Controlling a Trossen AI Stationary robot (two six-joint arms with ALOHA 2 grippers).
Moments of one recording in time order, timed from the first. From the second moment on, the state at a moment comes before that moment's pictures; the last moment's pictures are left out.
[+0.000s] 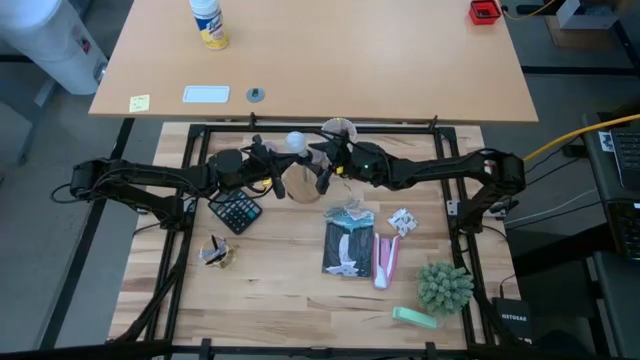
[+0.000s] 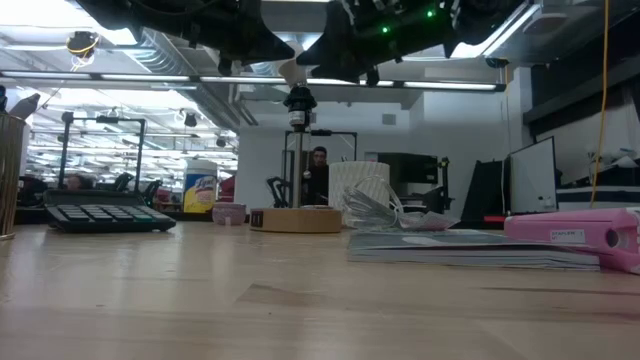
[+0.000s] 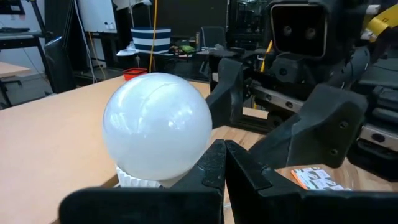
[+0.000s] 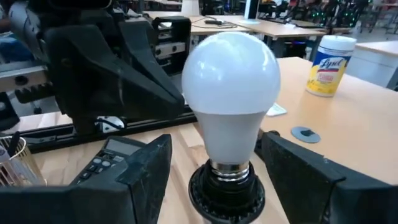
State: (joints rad) left arm 0.16 1.18 0.66 0.47 -0.34 -0.03; right arm -0.17 1.63 1.05 0.47 0.21 0.00
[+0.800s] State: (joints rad) left arm 0.16 1.18 0.66 0.47 -0.34 -0.03; right arm -0.23 1.66 1.05 0.50 0.11 0.02
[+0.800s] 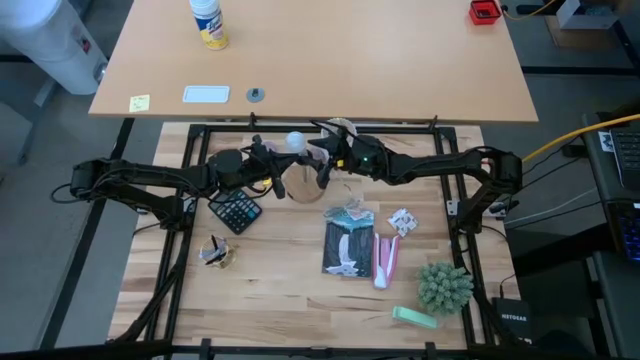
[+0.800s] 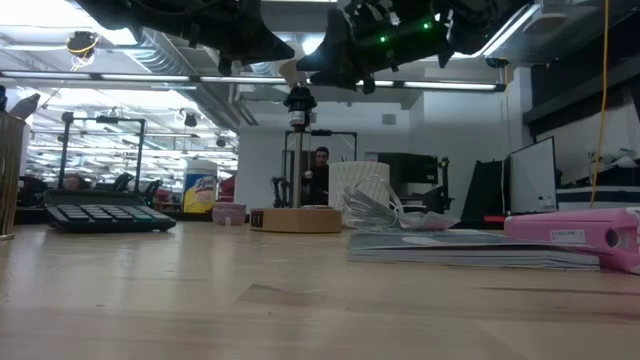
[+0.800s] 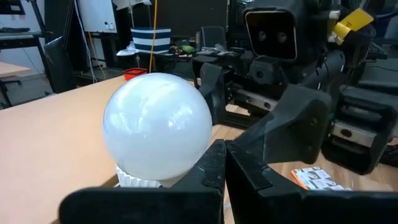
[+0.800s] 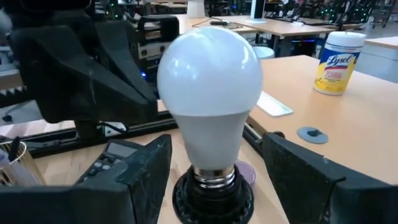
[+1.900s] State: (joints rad) left arm 0.16 1.18 0.66 0.47 -0.34 -0.03; right arm -0.24 1.68 1.05 0.58 0.06 0.03
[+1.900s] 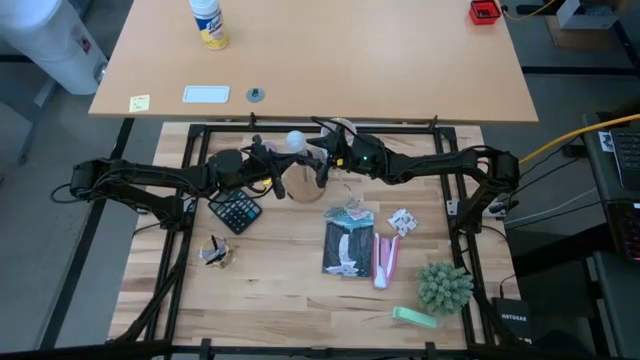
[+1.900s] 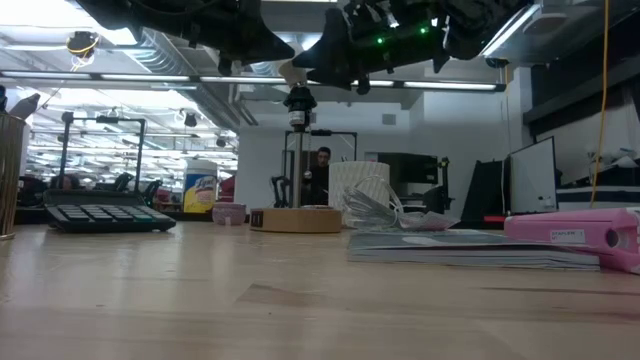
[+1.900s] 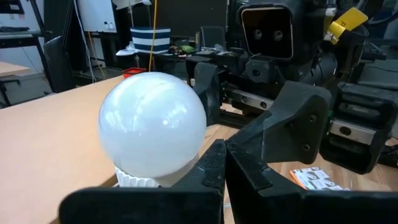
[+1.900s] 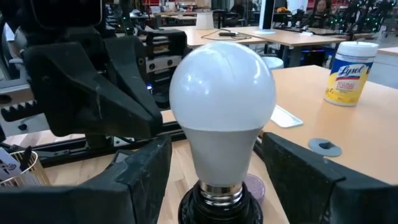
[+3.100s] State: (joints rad) left arm 0.15 1.18 0.66 0.48 -0.34 -0.03; right arm -0.24 1.74 1.09 0.61 0.06 0.04
